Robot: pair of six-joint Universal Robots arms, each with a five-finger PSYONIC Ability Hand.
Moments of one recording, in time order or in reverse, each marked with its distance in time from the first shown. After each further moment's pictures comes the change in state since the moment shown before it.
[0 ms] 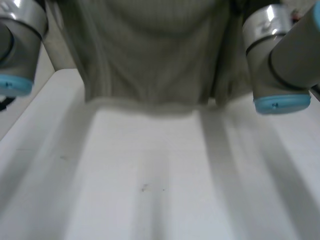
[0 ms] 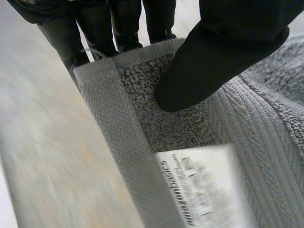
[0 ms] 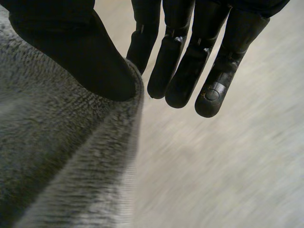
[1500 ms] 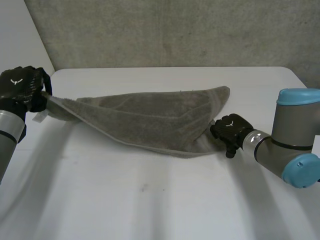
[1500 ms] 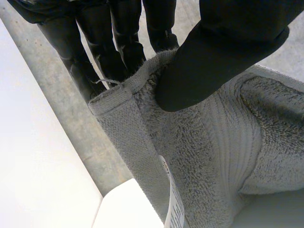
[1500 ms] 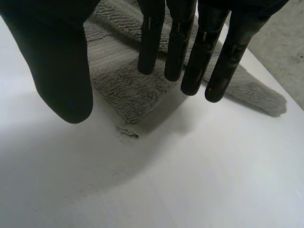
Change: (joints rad) left arm 0.293 0.273 -0.921 0.214 0.157 0.006; right arm -0.210 0.230 0.369 0.390 -0.369 -0.099; left_hand 0.000 0.000 0.000 0.000 0.003; right_hand -0.441 -0.569 -0.568 -0.578 -0.555
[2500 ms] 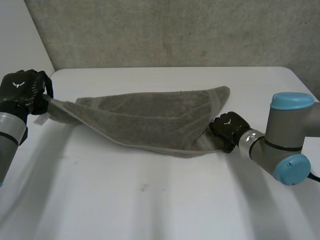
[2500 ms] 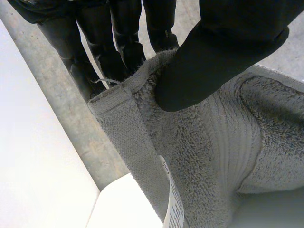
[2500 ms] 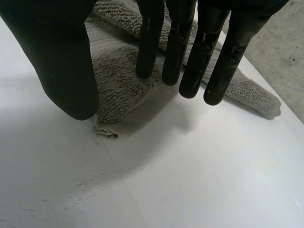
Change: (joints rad) left arm 0.001 -0.014 -0.005 0.000 0.000 0.002; right arm 0.002 0.081 -0.056 -0.077 0.009 0.001; left_hand 0.000 0.000 0.000 0.000 0.000; right_hand 0.047 0.052 0.033 0.031 0.057
